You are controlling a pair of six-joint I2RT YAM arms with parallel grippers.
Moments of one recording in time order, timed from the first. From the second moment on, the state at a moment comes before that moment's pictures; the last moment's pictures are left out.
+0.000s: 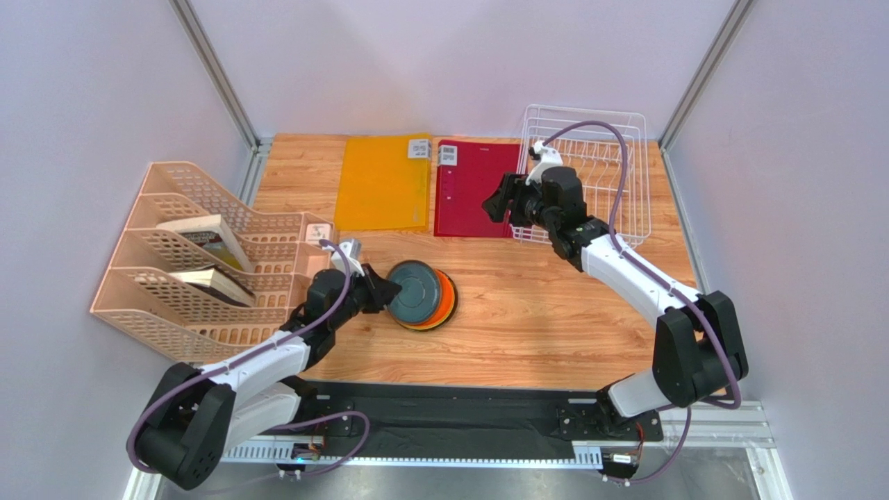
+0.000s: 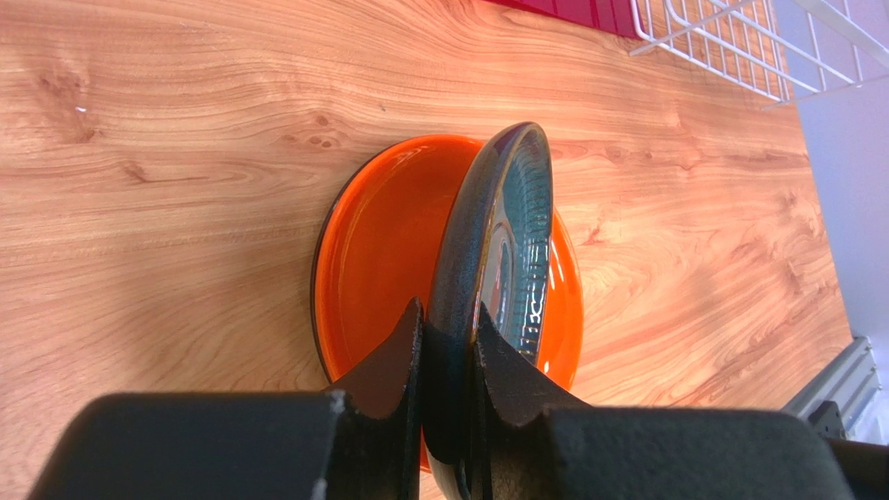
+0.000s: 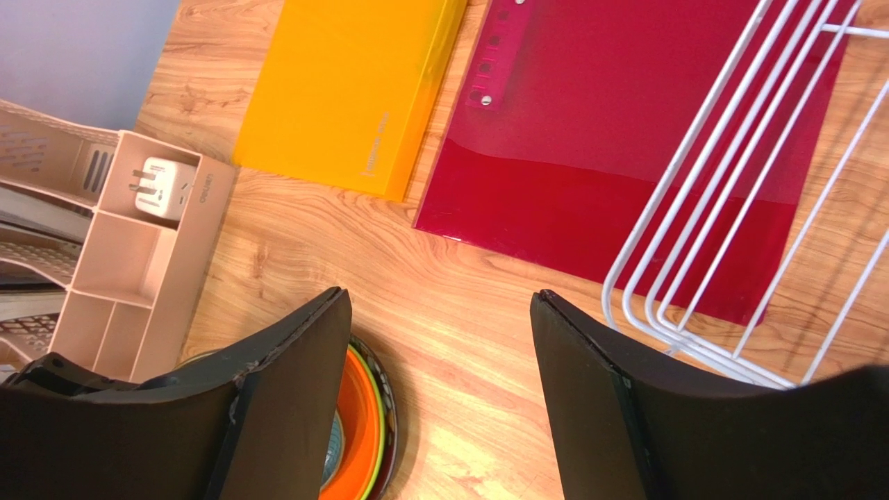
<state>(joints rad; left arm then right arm) -0.46 1.04 0.23 0.43 0.13 -0.61 0.41 1.47 1.04 0.03 -0.15 0.44</state>
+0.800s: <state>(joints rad) -0.46 0.93 0.25 0.23 0.05 -0.51 0.40 1.44 1.02 0.00 -0.03 0.39</state>
